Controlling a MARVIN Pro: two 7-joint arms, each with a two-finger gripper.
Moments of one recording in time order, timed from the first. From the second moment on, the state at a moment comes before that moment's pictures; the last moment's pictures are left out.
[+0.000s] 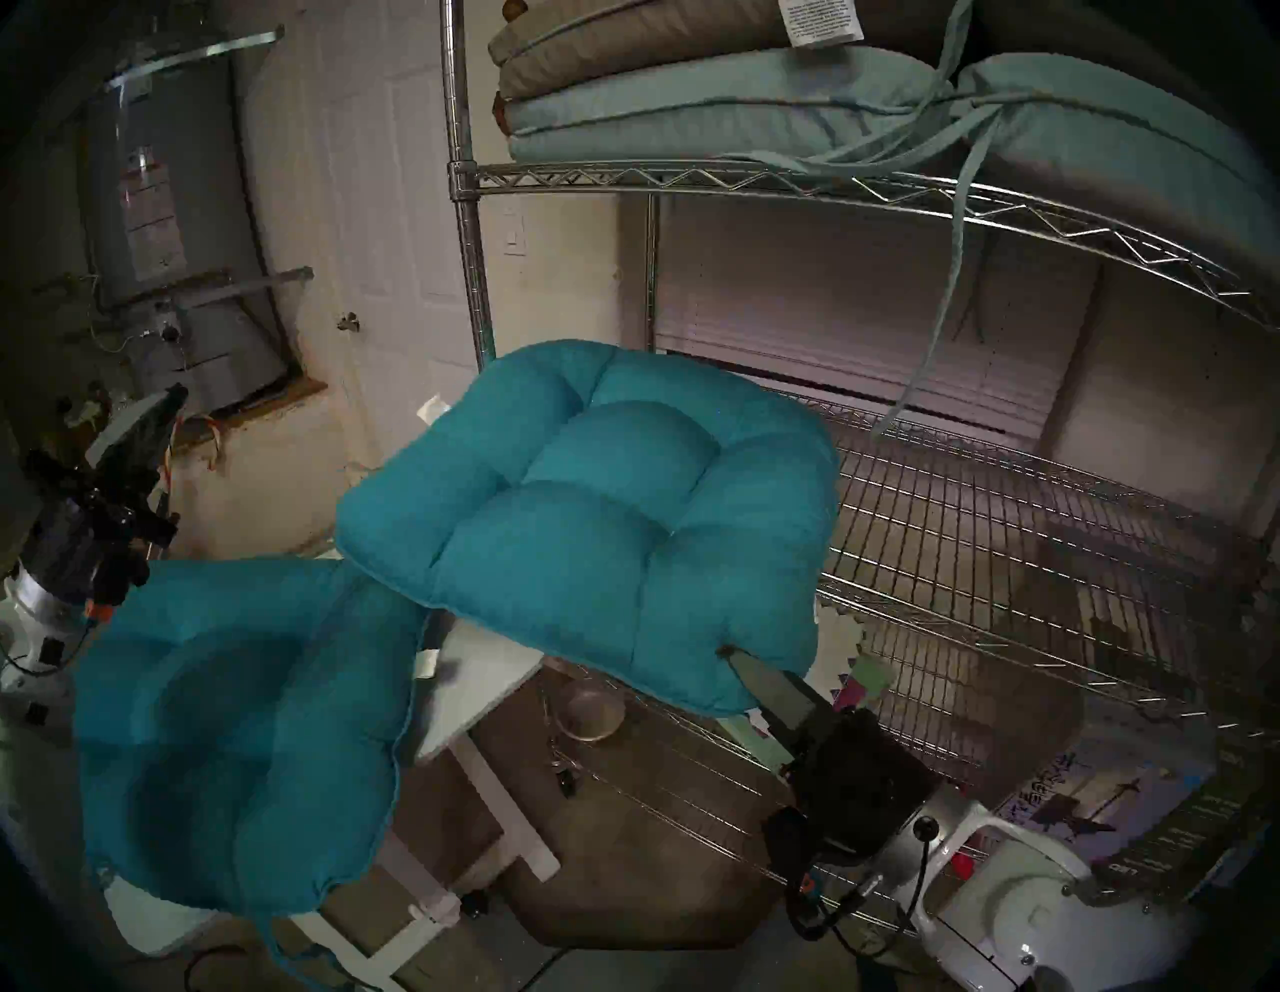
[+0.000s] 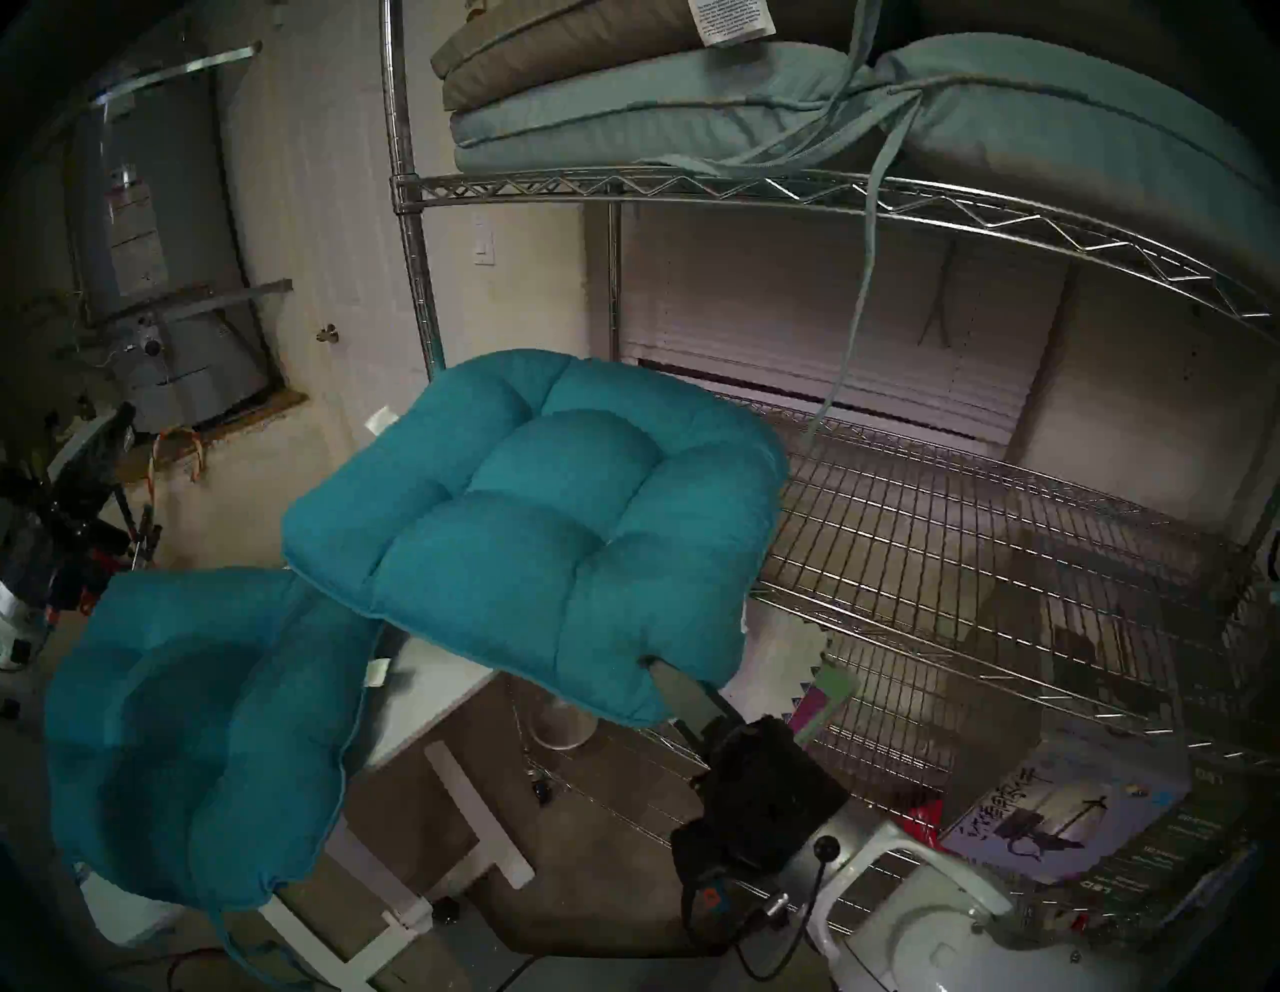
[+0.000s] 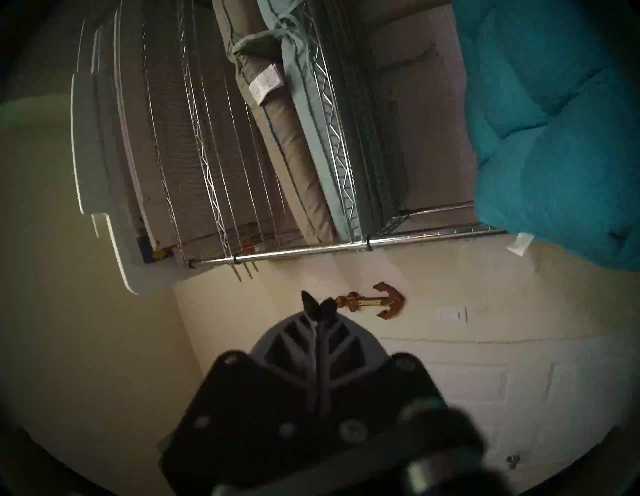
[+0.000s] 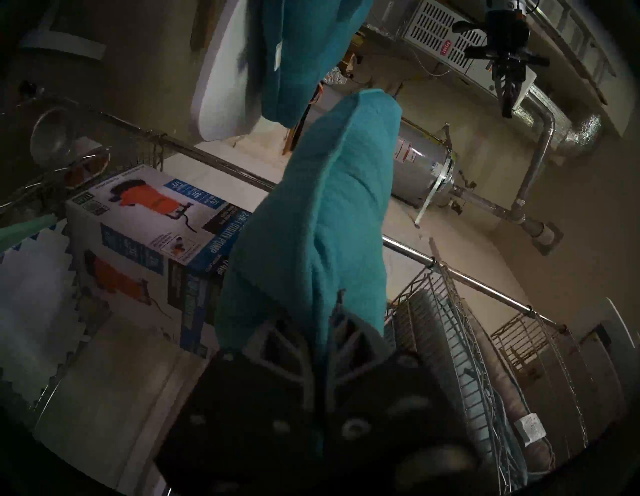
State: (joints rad) left arm 1.96 -1.00 -2.36 -1.89 0.75 -0.91 0.27; right arm -2.21 -0.65 1.28 -2.42 -1.55 0.23 -0.06
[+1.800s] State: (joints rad) left arm 2.03 -1.02 -2.37 -1.91 0.61 -0.87 0.09; right arm -2.19 -0.64 1.29 -2.41 -1.48 0.19 -0.08
